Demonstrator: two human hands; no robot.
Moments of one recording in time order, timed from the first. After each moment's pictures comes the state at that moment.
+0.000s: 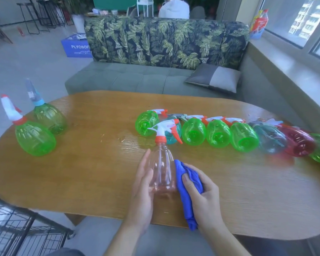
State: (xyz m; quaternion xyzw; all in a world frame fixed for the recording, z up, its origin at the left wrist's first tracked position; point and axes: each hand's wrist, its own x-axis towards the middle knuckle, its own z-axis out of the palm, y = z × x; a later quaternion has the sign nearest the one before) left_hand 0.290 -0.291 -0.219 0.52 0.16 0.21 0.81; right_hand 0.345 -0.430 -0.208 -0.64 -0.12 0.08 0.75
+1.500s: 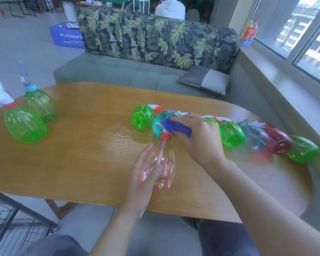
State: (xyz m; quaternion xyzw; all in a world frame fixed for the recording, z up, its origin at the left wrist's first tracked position) left_hand 0.280 -0.296 -0.210 0.55 0.13 0.22 0.80; right_hand 0.429 -0.409 -0.120 -0.84 -0.39 -0.22 0.30
